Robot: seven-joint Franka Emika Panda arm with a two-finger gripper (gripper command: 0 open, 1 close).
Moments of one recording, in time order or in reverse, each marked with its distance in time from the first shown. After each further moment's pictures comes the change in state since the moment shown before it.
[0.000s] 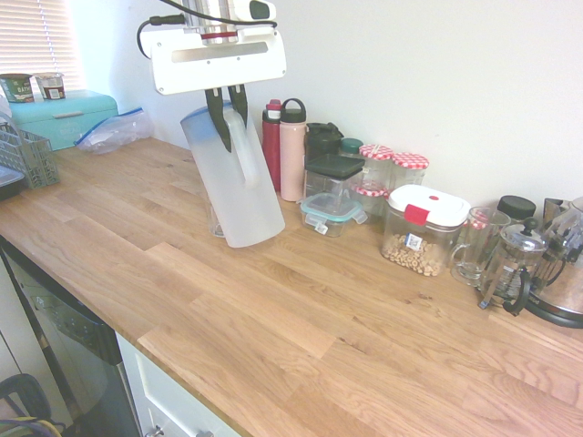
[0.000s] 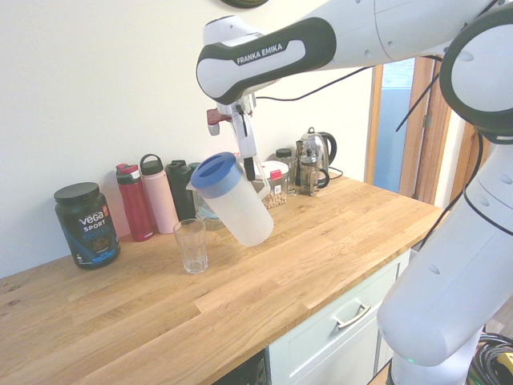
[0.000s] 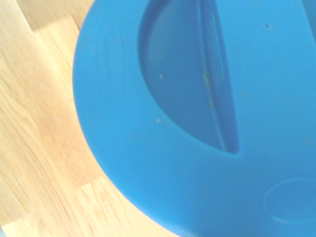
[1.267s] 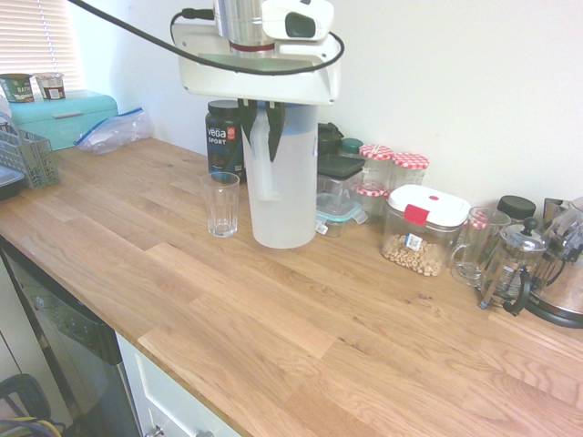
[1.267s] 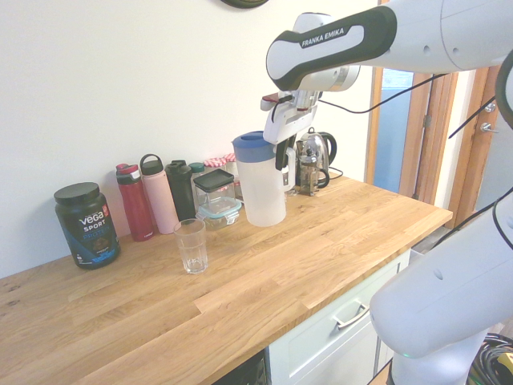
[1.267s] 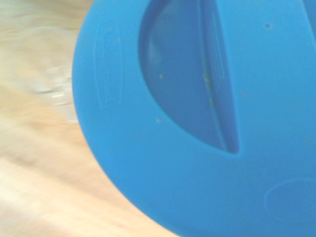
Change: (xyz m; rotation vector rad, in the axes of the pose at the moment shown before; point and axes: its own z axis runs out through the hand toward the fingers) arm -0.092 0.094 0.004 0.307 0.216 0.670
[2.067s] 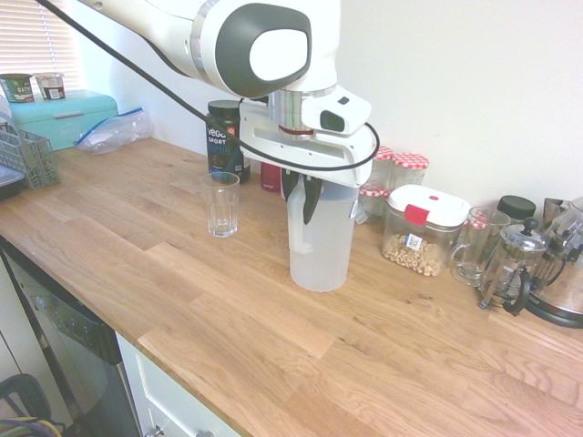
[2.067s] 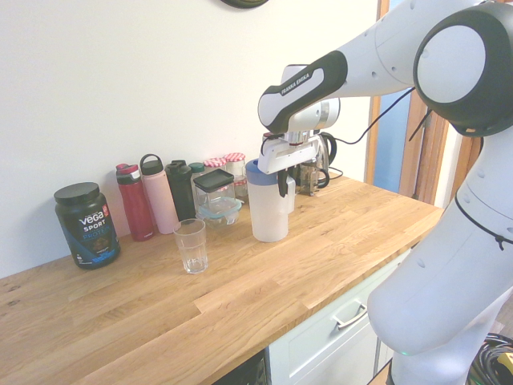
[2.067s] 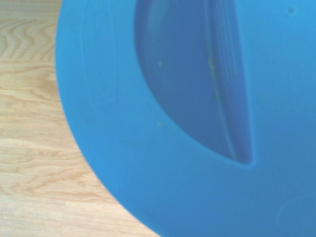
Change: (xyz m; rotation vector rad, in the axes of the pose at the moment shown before) arm 0.043 0.041 0.107 -0.121 -0.042 0.364
